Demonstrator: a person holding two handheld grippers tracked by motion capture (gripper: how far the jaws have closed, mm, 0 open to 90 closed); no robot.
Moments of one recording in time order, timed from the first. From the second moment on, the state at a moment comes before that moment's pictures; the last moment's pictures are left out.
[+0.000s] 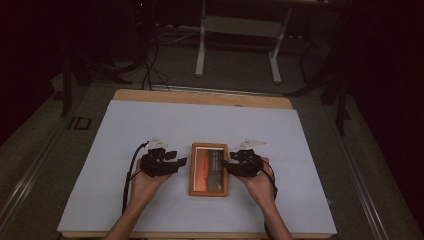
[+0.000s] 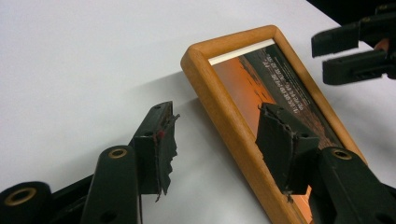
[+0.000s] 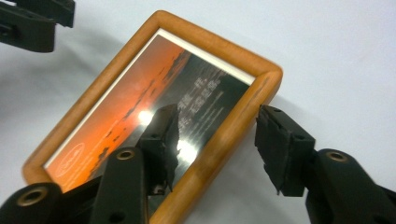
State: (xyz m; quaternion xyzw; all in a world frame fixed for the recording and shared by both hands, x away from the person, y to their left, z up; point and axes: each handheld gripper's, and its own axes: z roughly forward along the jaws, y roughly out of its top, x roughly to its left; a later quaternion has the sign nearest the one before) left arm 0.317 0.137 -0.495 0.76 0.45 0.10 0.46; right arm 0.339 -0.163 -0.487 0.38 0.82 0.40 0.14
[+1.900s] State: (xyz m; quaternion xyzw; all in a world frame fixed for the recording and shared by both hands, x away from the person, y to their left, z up) left arm 0.309 0.142 -0.487 0.76 0.44 0.08 0.47; right arm 0.377 -0.140 -0.491 0.35 0.84 0.36 0.21
